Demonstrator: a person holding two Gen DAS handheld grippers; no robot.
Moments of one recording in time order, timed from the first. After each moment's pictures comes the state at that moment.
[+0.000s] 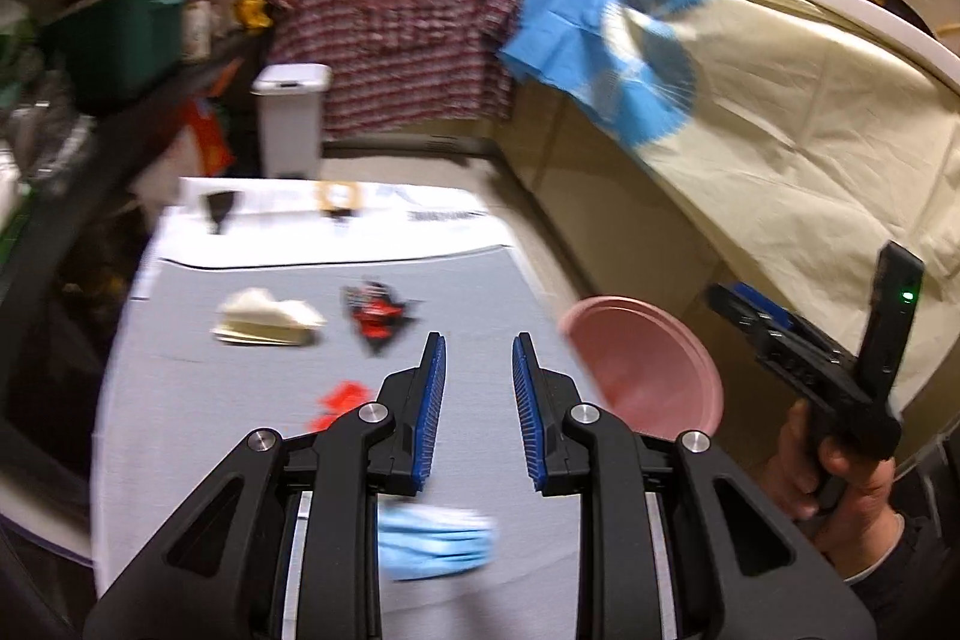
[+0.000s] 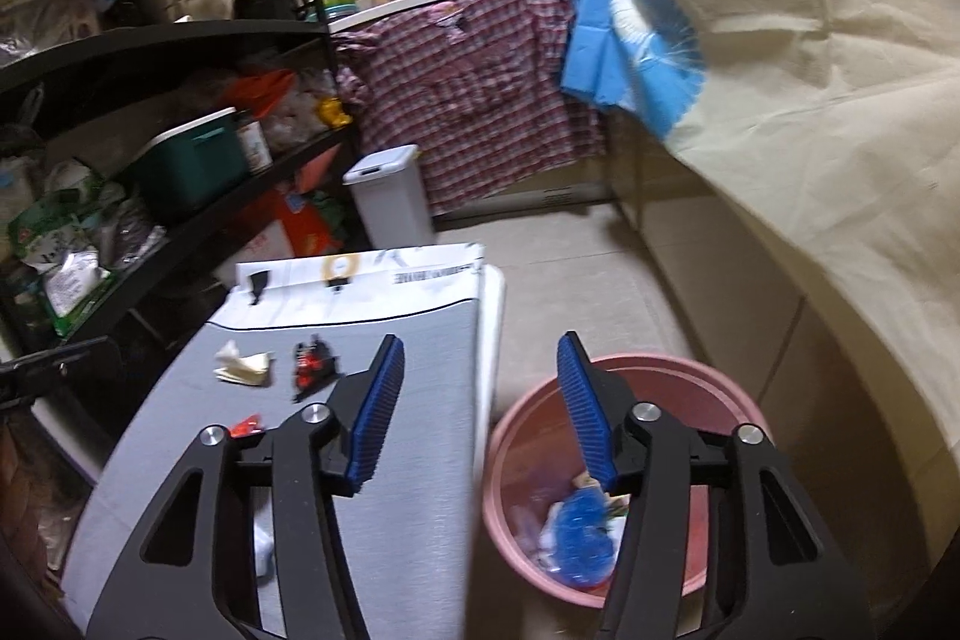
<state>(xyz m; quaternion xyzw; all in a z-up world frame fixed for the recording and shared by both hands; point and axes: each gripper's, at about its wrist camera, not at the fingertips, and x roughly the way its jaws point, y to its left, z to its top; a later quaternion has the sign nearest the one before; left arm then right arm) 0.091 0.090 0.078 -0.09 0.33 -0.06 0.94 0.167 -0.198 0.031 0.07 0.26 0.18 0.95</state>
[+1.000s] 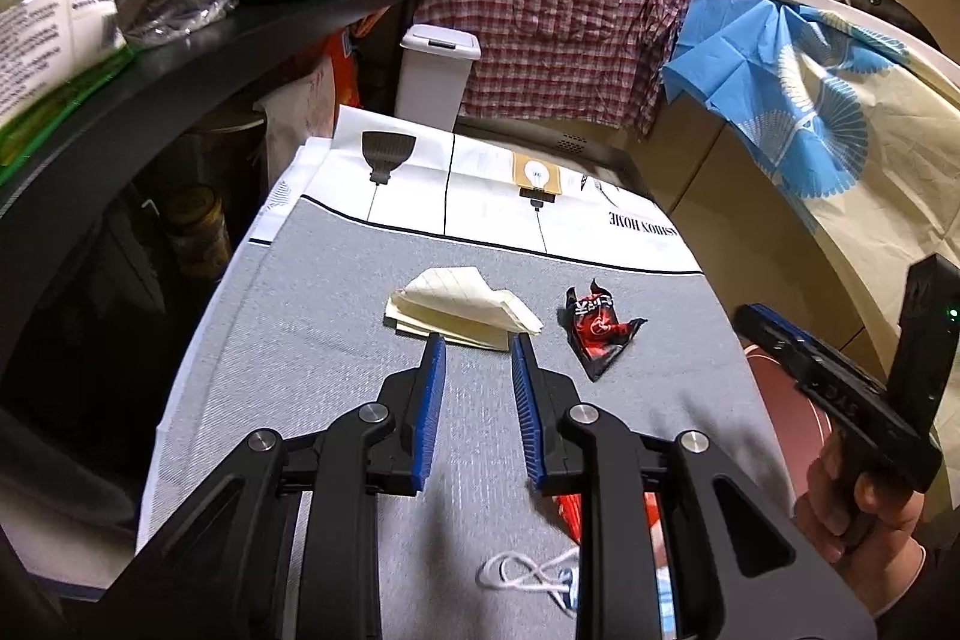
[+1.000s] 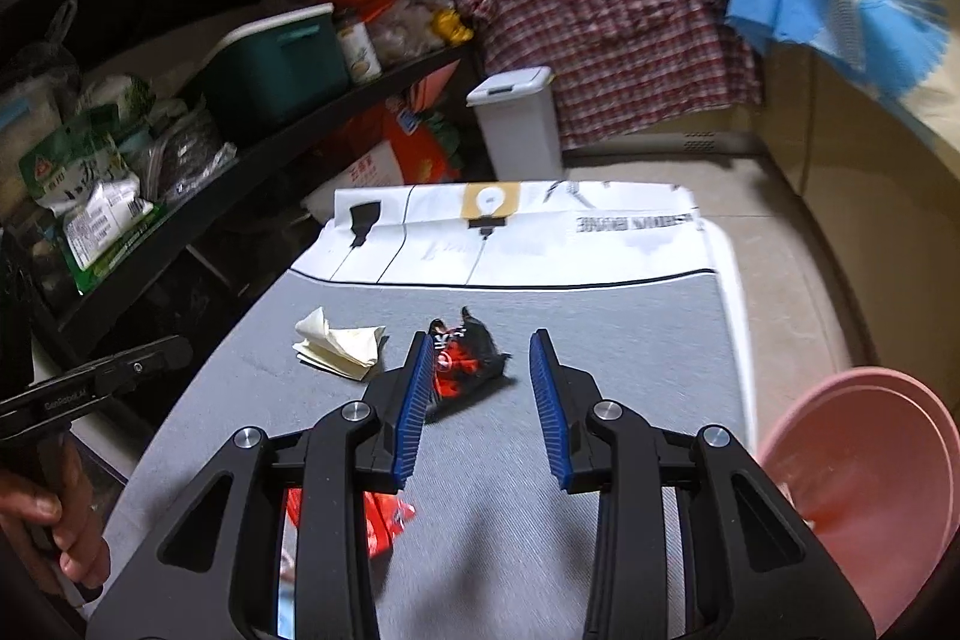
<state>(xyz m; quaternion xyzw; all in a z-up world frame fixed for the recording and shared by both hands) 0.139 0.205 0.002 -0.16 0.34 0.05 0.92 0.254 -0.034 -0.026 0.03 0.32 0.30 0.90</state>
